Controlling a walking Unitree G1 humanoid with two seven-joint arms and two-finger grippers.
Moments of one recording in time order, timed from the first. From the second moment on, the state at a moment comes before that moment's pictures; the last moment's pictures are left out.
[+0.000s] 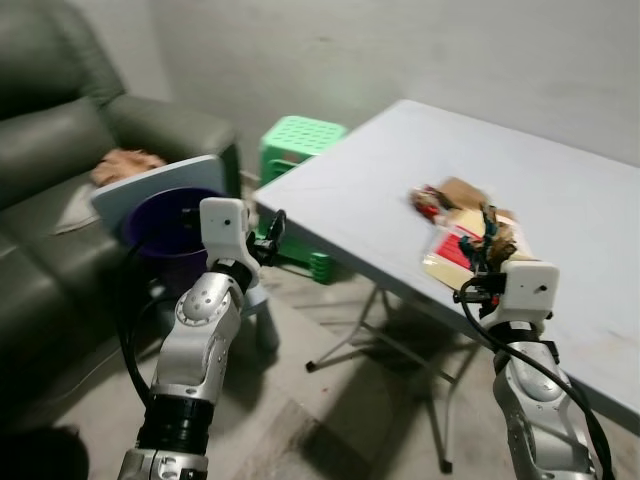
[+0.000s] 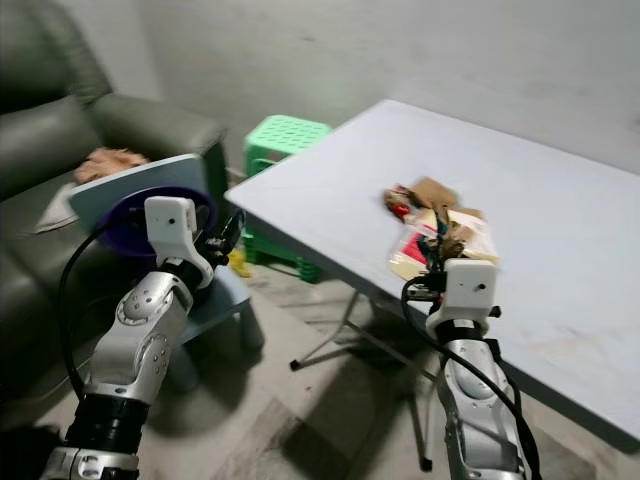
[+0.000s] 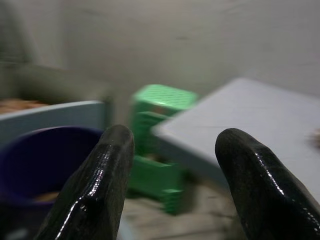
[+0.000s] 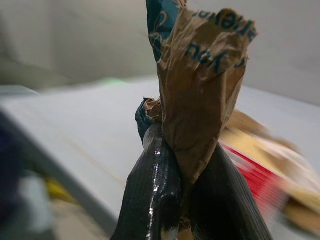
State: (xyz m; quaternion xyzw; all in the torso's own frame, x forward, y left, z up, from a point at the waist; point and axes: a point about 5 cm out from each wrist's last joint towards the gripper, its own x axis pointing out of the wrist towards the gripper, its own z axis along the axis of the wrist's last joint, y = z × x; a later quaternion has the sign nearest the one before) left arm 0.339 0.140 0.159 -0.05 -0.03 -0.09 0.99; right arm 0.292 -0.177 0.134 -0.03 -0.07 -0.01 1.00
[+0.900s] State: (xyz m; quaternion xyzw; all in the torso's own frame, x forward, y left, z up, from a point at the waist) left arm 0.343 0.146 0.161 -0.06 -0.05 -0.08 0.99; right arm 0.305 -0.175 0.135 -0.02 -0.07 -0.01 1.00
